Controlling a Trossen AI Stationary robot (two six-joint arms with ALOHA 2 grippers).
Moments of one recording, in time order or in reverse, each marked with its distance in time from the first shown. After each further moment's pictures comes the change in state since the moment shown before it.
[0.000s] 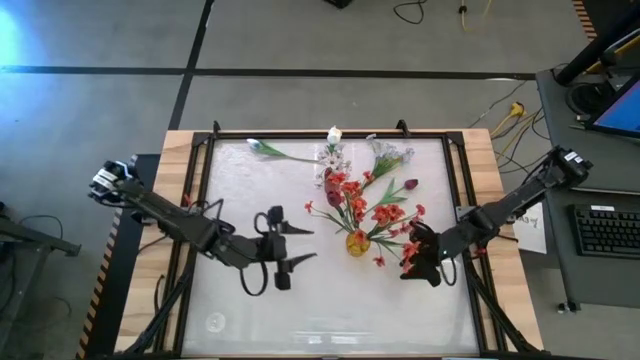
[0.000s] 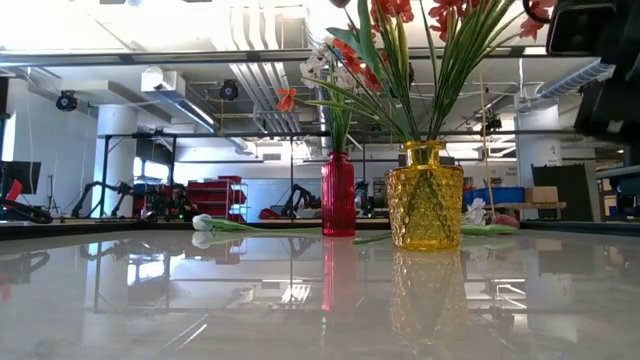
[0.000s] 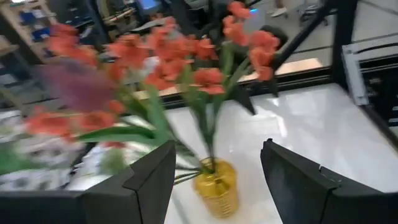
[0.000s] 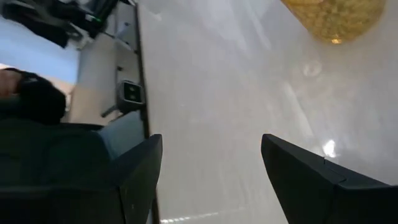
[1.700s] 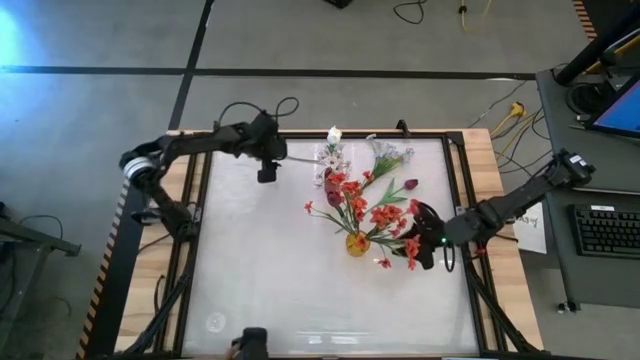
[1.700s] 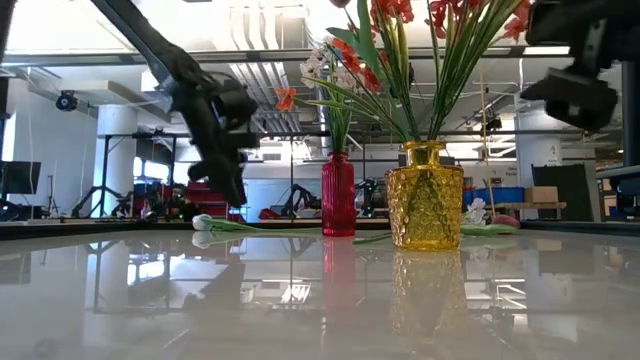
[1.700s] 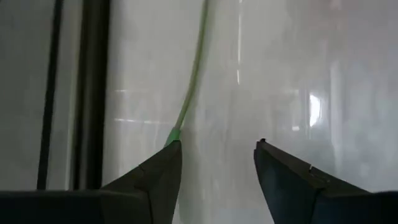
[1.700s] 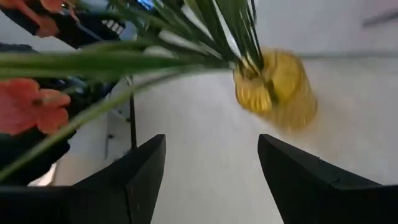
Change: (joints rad) left arm 1.224 0.277 0.001 -0.483 0.745 0.698; right arm -0.062 -0.098 0.000 0.016 0.235 -0.042
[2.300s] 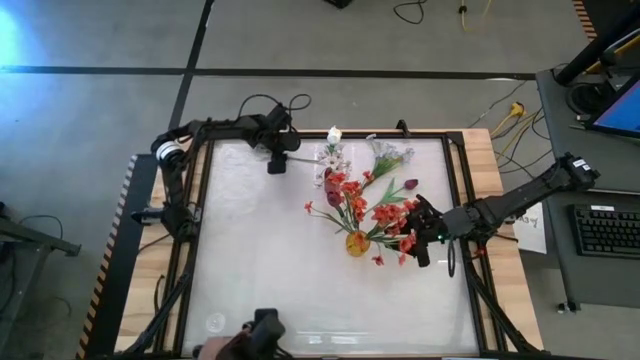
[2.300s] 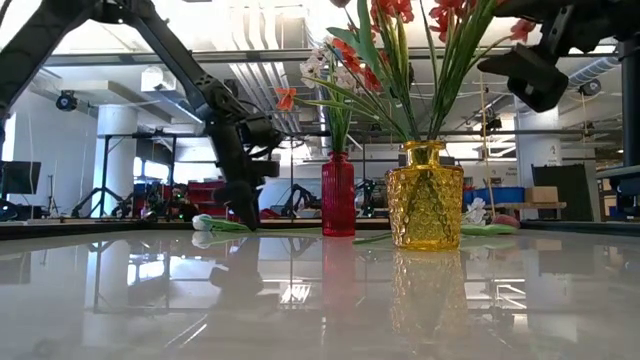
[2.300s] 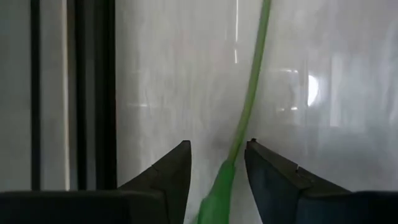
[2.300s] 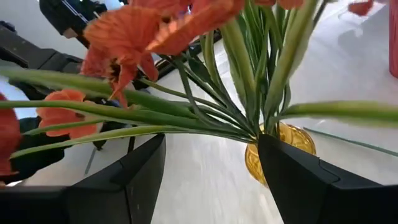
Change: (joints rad) left arm 0.048 0.288 0.235 -0.051 -0.029 0.052; right arm -0.088 0.041 0.000 0.204 -0.009 -0.299
